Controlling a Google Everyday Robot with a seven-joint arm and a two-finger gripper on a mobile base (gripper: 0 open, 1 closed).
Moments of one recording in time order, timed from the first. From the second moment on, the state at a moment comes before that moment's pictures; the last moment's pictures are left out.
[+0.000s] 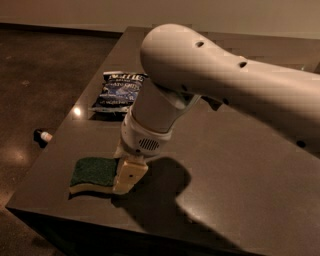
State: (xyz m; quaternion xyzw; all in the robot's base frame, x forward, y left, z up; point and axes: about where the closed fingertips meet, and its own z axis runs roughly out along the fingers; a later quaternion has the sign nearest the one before) arm 0.392 0.068 0.838 -0.71 0.66 0.22 0.13
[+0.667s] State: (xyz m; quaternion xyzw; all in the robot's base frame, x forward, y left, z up) arm 0.452 0.012 0.857 -0.66 0.71 0.20 0.14
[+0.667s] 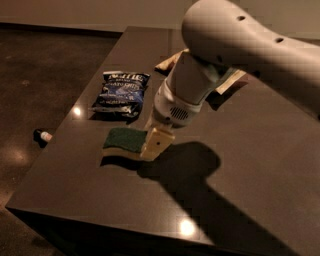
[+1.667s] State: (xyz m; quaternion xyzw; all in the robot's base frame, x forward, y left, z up) arm 0.557 -0.096 0.887 -0.54 0.80 0.14 0.22
